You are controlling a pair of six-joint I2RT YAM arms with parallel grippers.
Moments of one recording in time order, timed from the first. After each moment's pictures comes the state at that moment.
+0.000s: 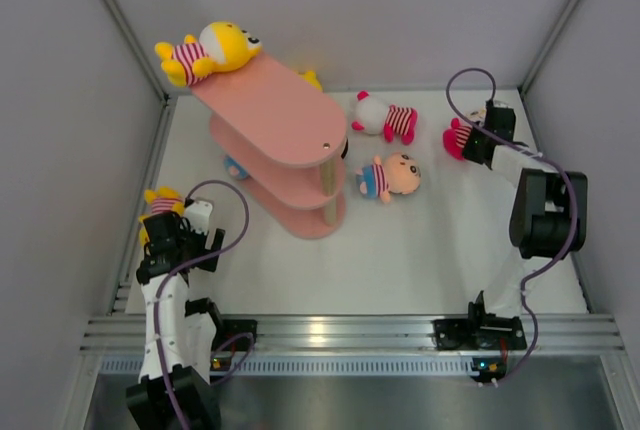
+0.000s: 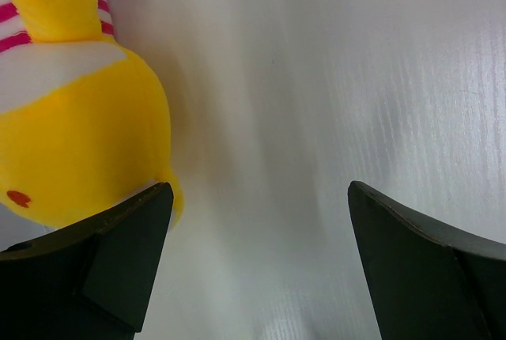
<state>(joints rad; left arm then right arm) 0.34 0.70 0.43 -0.61 0.20 0.55 -0.10 1.82 1.17 -0.11 -0.02 0.26</state>
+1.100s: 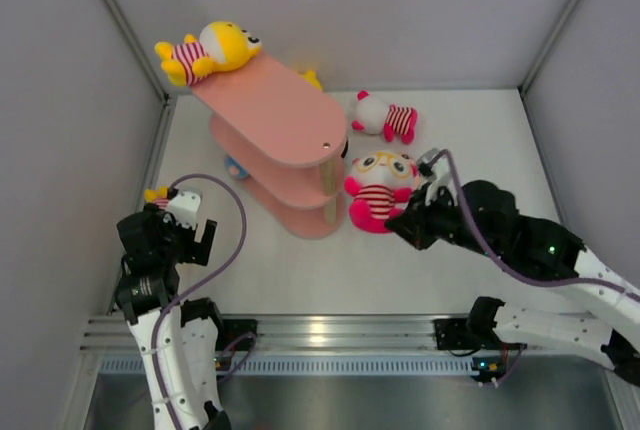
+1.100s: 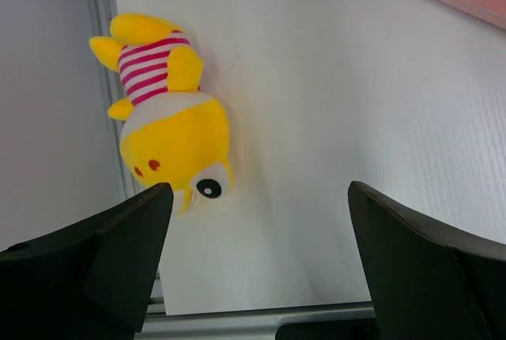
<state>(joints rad) 0.34 0.48 0.77 -0.92 0.26 0.53 0.89 0.76 1.12 -0.73 0.07 0.37</state>
